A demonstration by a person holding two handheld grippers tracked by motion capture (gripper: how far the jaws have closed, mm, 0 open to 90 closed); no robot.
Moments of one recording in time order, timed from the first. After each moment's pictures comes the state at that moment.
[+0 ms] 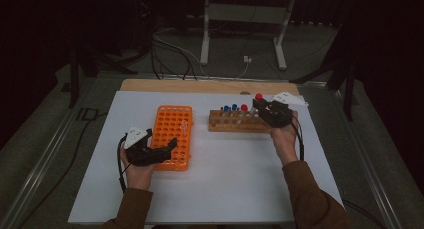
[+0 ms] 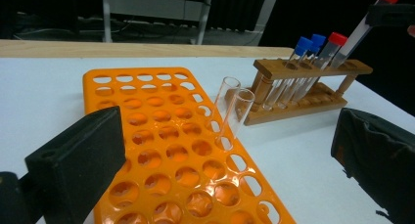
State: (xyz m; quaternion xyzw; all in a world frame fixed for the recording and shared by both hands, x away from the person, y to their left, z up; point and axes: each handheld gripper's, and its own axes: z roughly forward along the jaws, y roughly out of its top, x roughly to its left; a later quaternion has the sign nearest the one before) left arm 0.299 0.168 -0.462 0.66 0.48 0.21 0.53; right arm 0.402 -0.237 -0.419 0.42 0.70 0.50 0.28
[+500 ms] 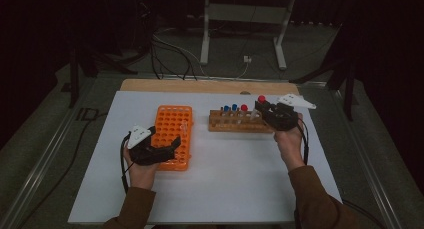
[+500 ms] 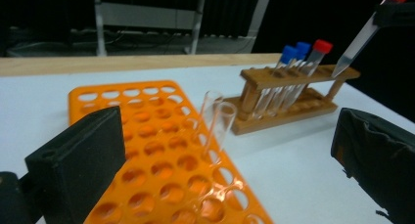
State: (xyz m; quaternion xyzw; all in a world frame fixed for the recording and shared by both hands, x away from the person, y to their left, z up) left arm 0.299 0.157 -0.454 0.67 0.46 0.22 0.55; right arm 0.381 -0.242 -0.405 0.42 0.70 0.51 0.27
